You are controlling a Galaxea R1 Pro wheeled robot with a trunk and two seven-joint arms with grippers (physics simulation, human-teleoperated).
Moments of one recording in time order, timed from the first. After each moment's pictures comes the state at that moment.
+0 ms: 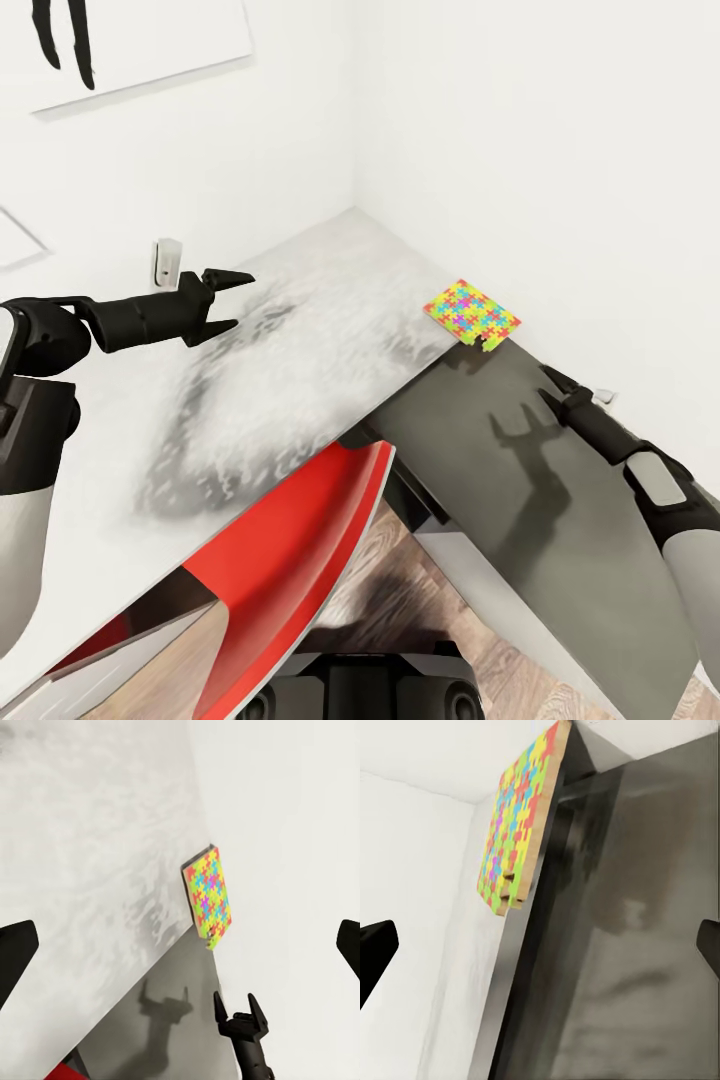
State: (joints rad) left arm -1.06 0.36 -0.11 -1.60 2.00 0.81 0.78; right arm -0.93 -0.37 -0.20 -0.57 -0.98 0.47 0.82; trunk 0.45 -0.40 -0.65
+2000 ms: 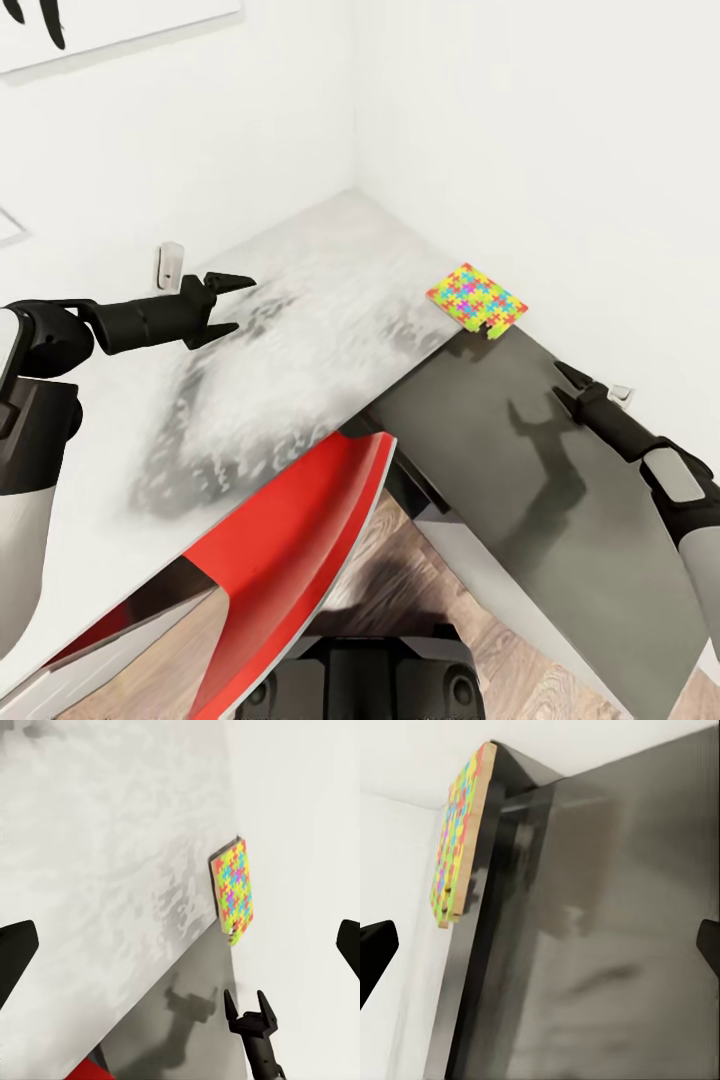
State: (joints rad) left arm -1.06 0.36 -0.12 -1.59 2.00 0.81 0.78; right arm -0.94 -0.41 -0.20 -0.57 -0.99 0.48 0.79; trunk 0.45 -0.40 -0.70
